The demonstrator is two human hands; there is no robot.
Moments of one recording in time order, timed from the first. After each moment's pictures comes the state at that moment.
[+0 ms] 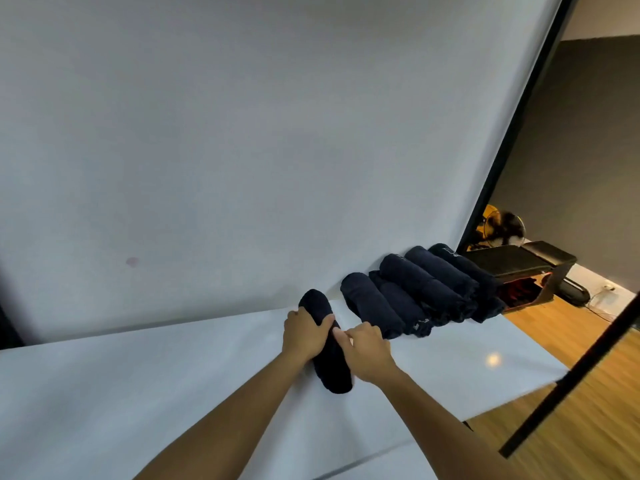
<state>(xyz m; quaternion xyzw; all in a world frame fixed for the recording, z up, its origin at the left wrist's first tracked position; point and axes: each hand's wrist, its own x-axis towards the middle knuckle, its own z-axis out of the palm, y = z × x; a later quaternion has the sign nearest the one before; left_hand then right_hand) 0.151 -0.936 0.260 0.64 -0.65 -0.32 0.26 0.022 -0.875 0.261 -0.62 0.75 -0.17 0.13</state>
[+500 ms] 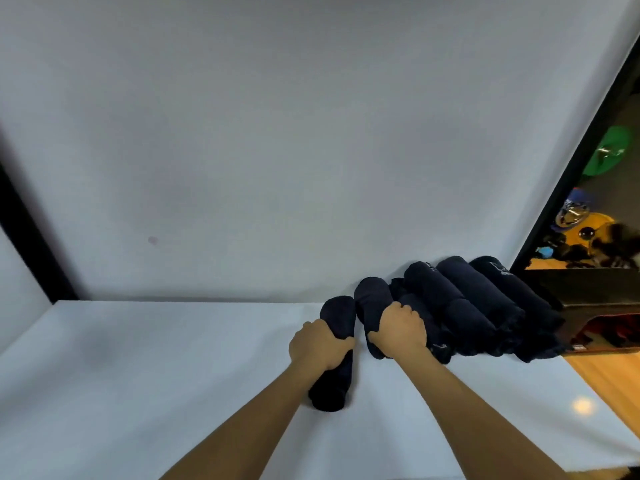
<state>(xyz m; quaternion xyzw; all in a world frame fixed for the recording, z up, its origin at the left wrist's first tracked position) 0.090 -0.921 0.266 0.74 -0.61 -0.24 0.14 -0.070 -0.955 0.268 -0.65 0.76 -0.03 0.01</state>
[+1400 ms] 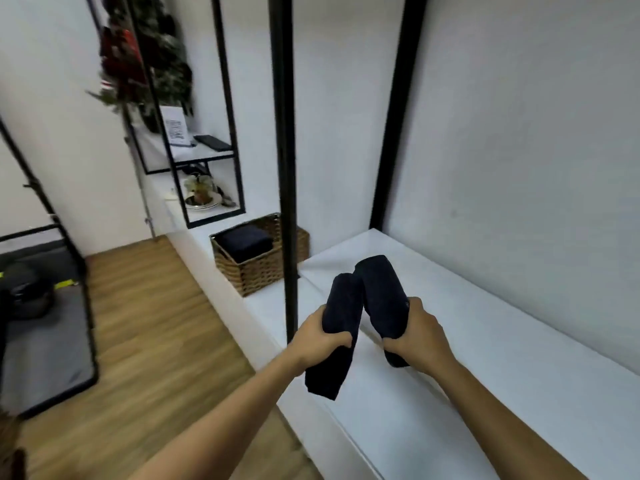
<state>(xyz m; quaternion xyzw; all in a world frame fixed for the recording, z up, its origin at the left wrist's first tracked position) 0.324 -0.602 0.274 0.74 -0.30 -0.29 0.52 0.194 -0.766 0.291 -0.88 0.34 -0.12 0.30</state>
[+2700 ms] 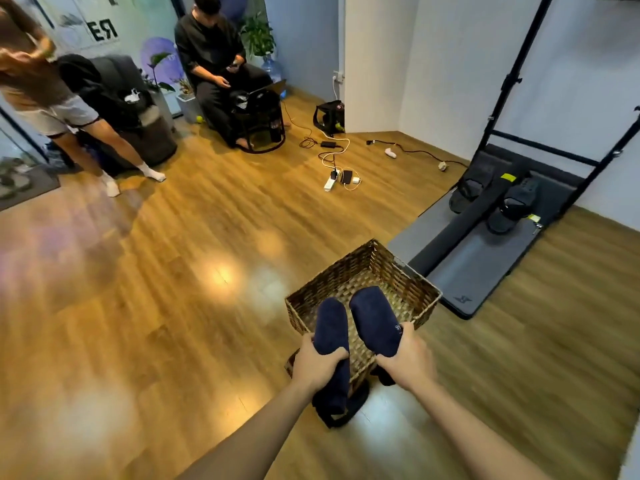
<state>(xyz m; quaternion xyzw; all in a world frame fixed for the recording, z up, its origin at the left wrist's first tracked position) 0.494 0.062 0.093 0.61 0.55 0.06 0.57 0.647 -0.052 0.114 -0.88 -0.27 0.28 0.28</state>
